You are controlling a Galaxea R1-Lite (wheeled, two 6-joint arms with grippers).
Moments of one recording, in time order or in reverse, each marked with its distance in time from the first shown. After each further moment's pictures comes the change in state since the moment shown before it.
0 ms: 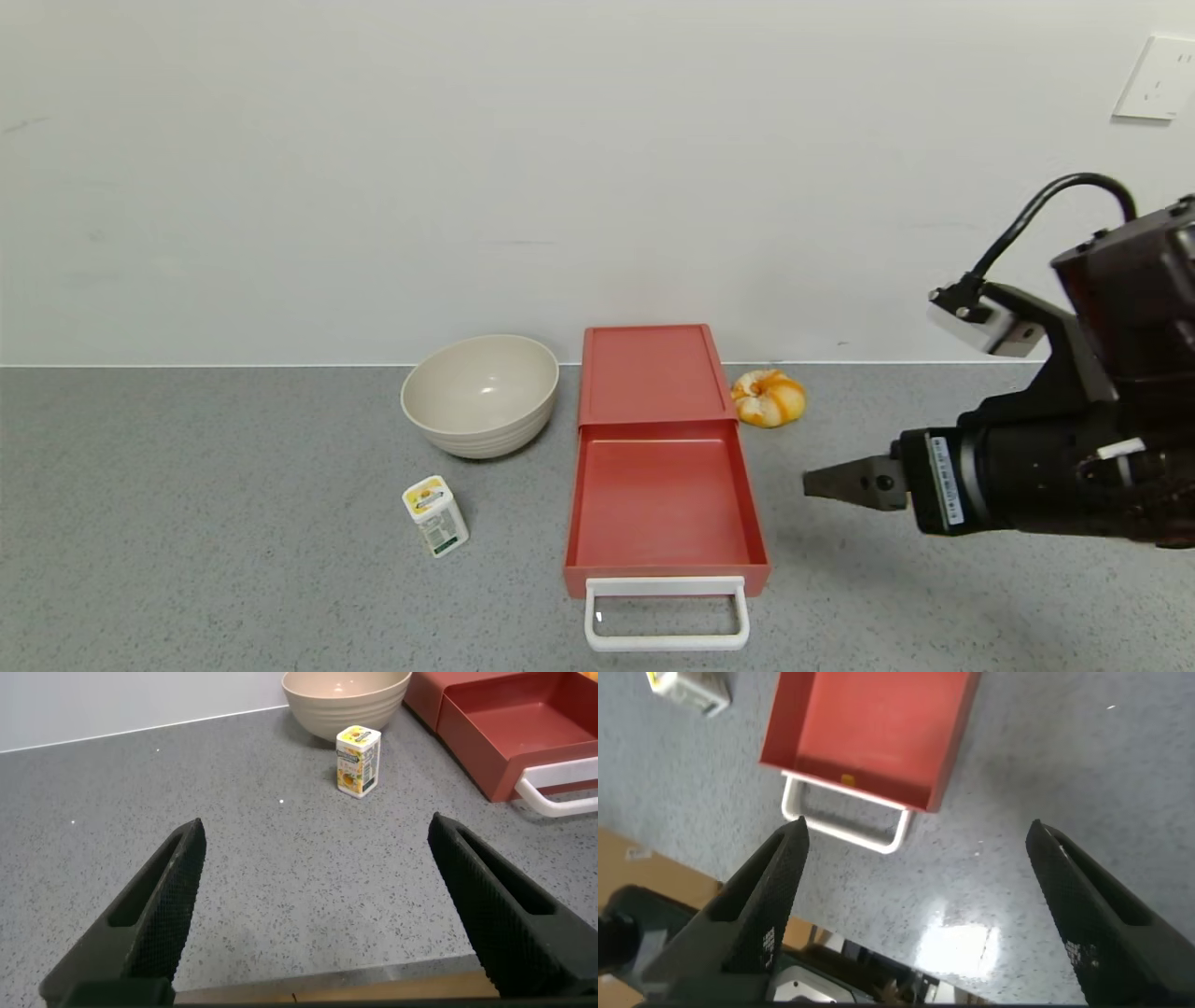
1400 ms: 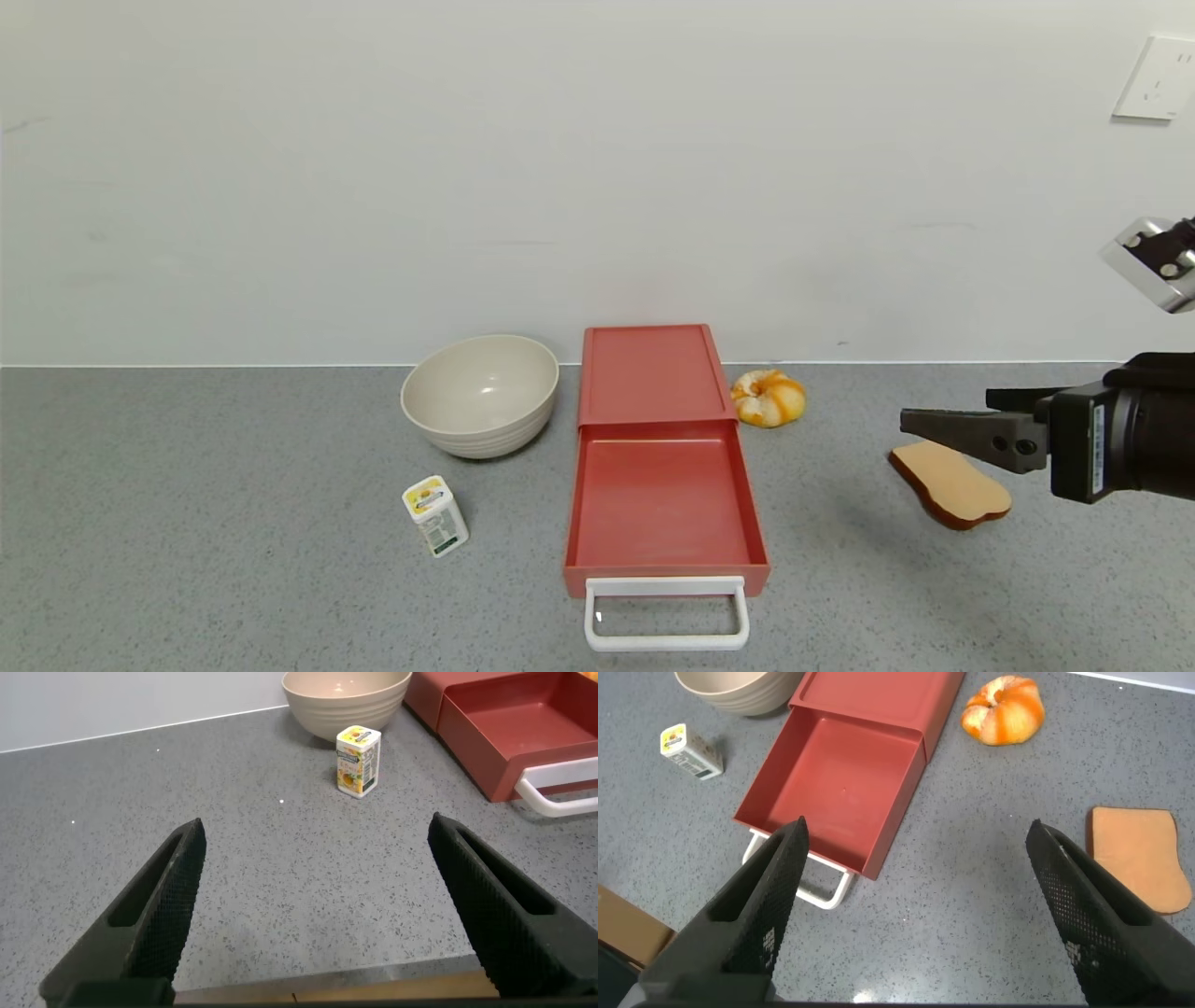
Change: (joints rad) left arm 0.000 0.000 0.000 0.000 0.000 0.000; right arm -0.254 -0.205 0.221 -0.317 0.149 -0.286
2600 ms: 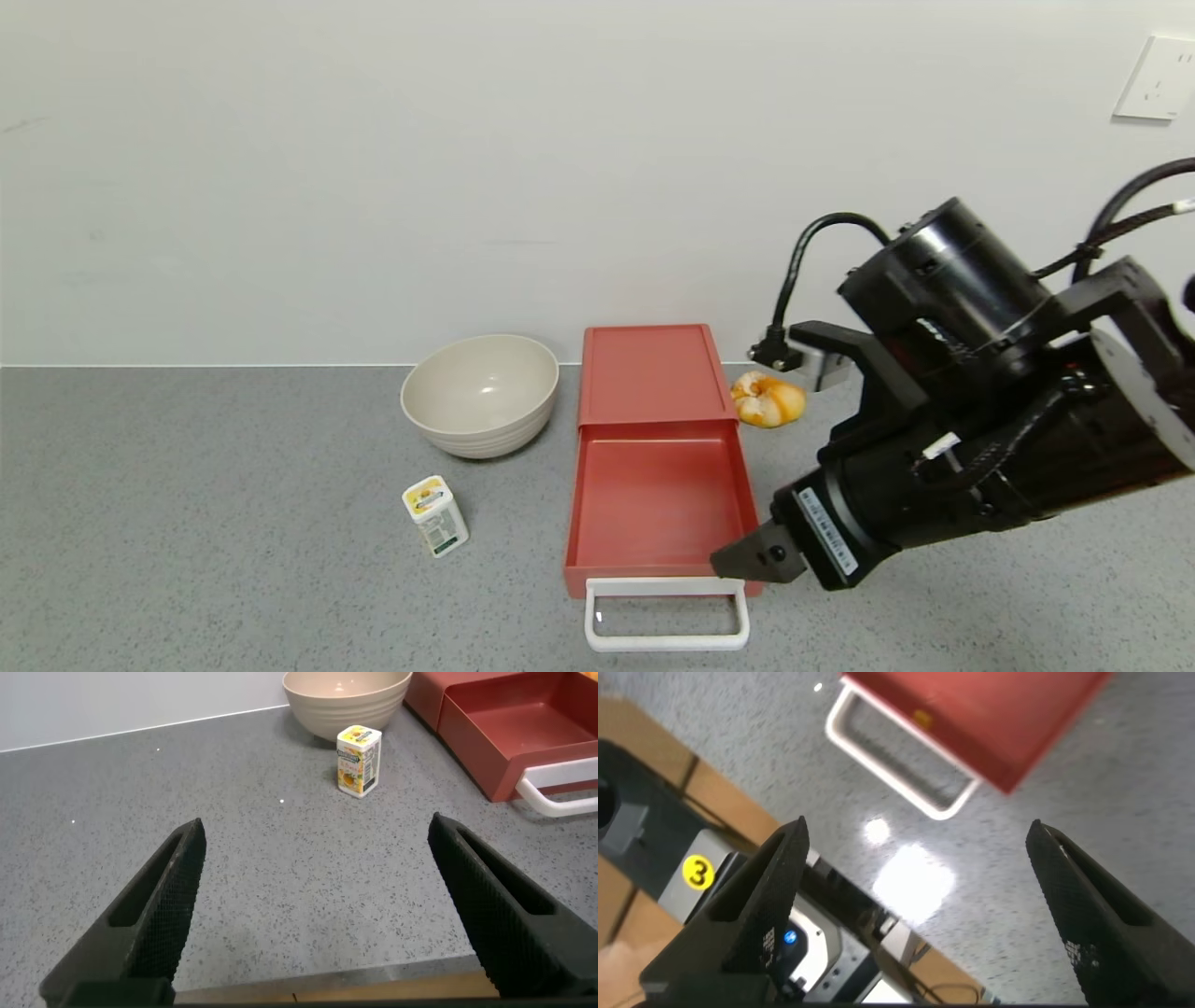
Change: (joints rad) left arm 0.000 0.000 0.000 0.000 0.000 0.000; right arm 0.344 0.408 -0.497 0.577 -0.007 0.063
